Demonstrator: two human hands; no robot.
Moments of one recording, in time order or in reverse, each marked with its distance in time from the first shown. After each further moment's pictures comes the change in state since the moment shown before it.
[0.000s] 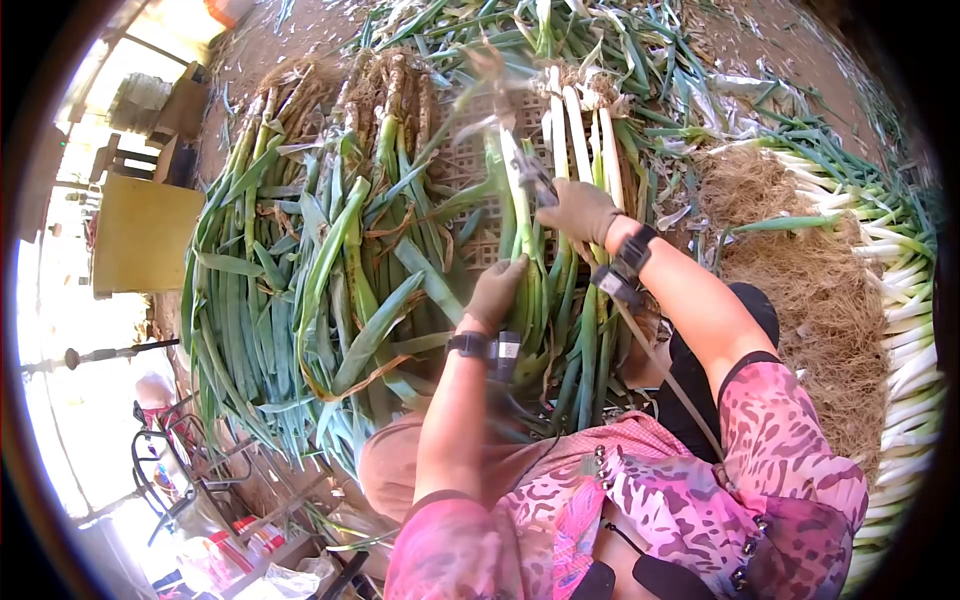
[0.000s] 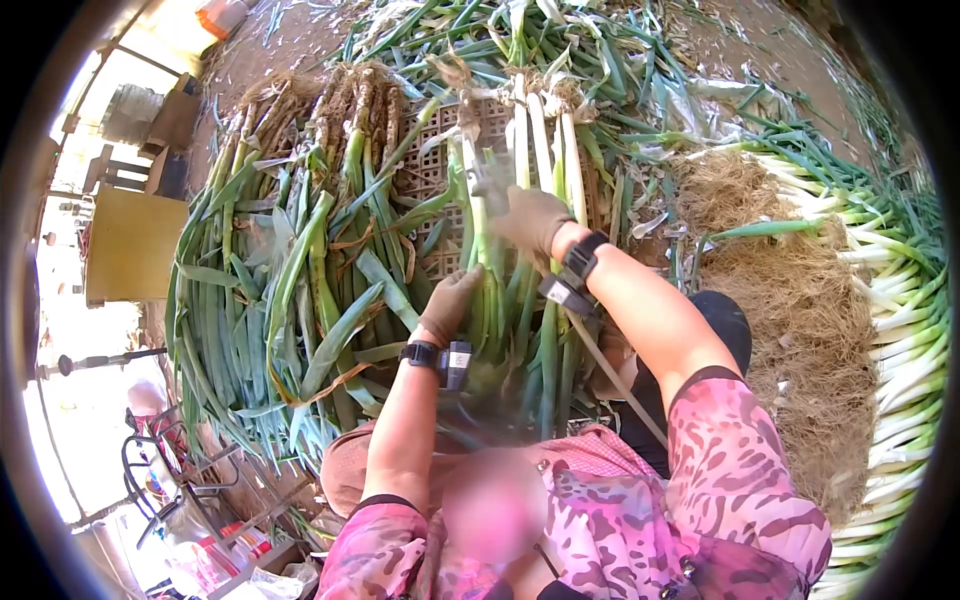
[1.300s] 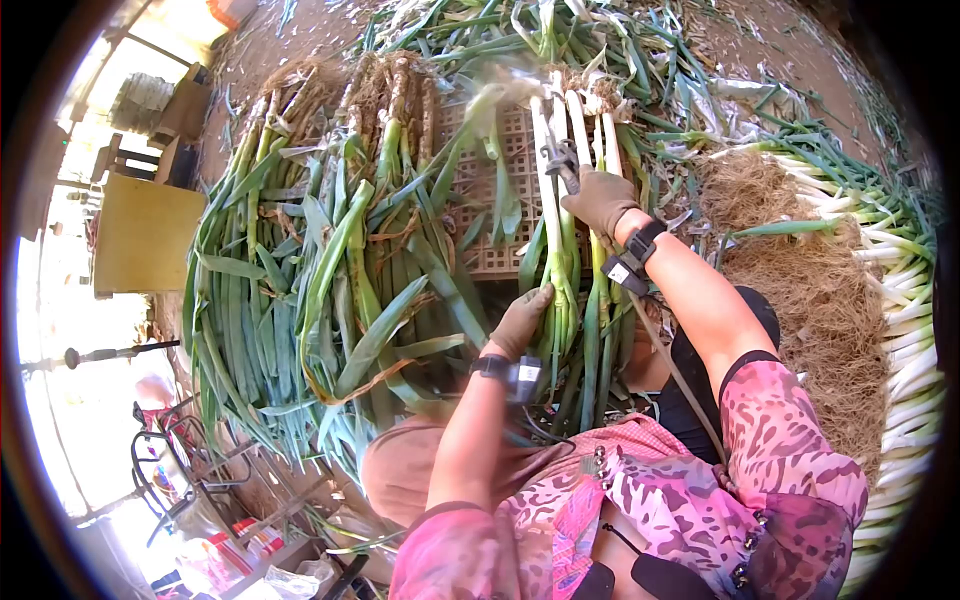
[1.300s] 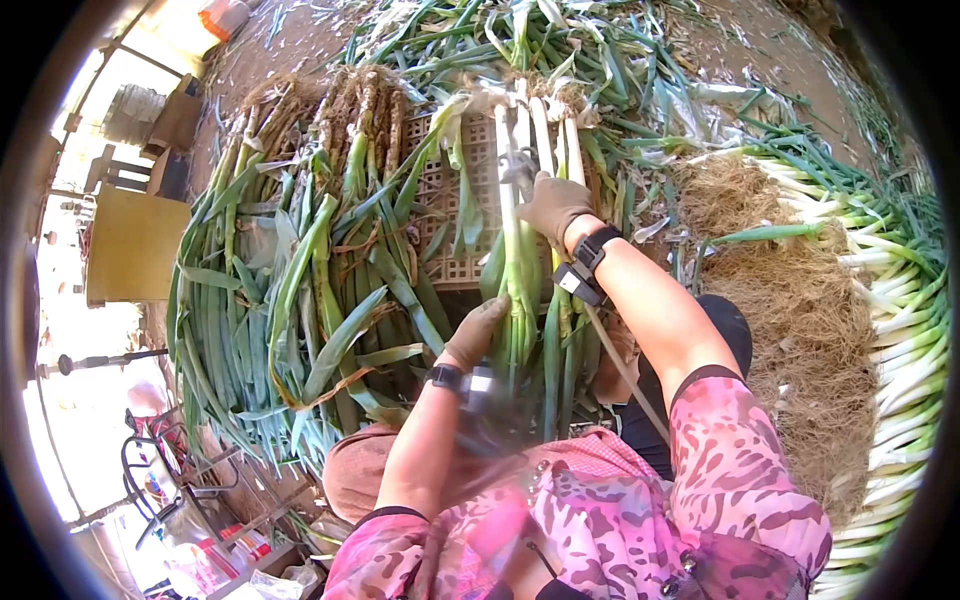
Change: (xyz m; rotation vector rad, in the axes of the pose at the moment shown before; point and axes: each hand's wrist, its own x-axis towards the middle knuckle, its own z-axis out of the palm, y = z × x) left_hand -0.023 -0.034 0.031 -0.227 -0.191 -0.091; right_hand 0.017 0.017 -0.012 -0.245 0.112 0.136
